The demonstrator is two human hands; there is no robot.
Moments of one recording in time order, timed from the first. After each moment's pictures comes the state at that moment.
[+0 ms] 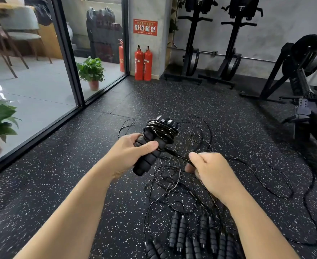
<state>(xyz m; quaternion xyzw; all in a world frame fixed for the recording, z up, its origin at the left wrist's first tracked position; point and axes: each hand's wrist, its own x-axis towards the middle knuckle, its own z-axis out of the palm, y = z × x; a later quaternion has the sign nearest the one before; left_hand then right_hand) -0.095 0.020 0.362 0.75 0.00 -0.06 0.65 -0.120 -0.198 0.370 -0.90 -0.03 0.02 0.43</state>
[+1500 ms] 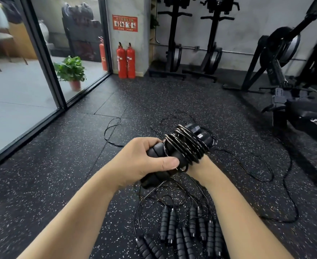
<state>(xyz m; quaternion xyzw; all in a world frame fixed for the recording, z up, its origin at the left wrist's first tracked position) -0.125 -0.036 0.381 0.74 -0.18 -0.13 0.63 -0.116 -0.214 0.365 -0.89 0.05 0.14 0.43</state>
